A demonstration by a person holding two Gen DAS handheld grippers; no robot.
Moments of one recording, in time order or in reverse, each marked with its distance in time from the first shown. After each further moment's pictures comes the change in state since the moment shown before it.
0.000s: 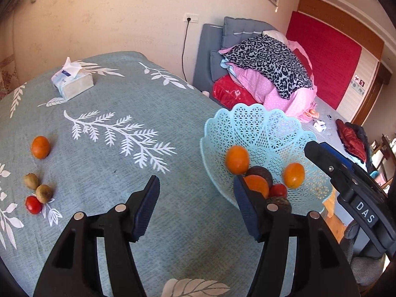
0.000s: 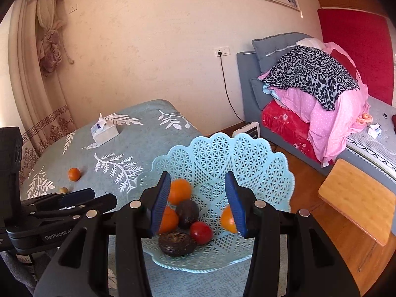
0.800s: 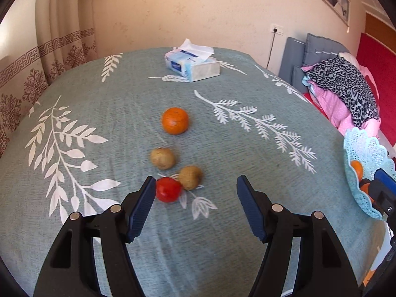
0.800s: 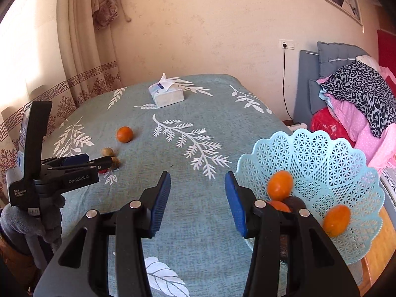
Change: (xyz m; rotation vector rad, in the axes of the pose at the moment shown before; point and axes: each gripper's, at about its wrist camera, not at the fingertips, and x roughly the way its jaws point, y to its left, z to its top) left arm -0.037 0.155 -0.037 -0.215 -0.025 0.379; right arm 0.038 0.117 -0.018 -0.244 0.136 0.222
